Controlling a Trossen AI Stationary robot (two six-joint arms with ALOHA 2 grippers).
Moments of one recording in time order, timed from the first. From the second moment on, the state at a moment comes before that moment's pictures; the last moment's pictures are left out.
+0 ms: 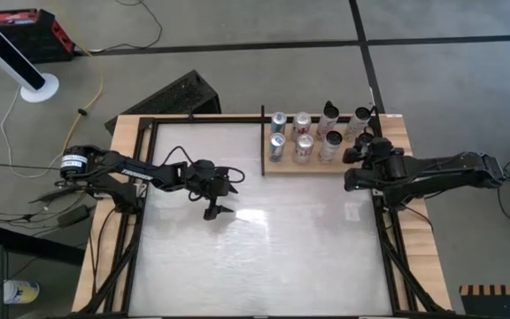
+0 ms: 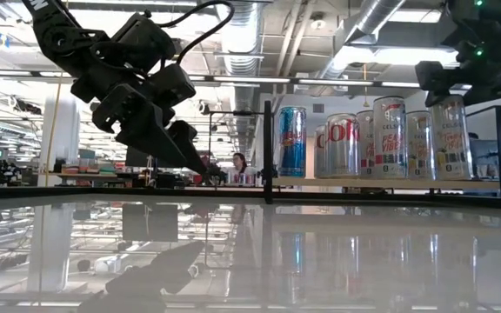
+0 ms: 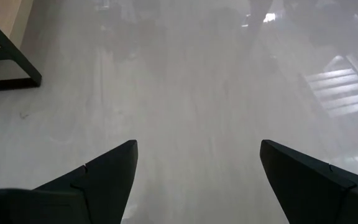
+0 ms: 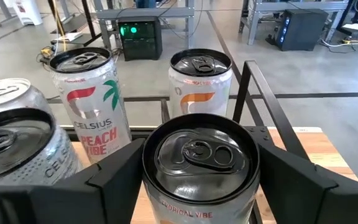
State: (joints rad) left arm 0.16 1.47 0.53 0.35 0.27 0.15; right arm -0.01 0.81 0.62 -1.19 1.28 1.41
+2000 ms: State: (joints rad) left arm 0.29 0.80 0.16 0.70 0.26 -0.04; right arm 0.10 0.92 0.45 0.18 0.29 0.21
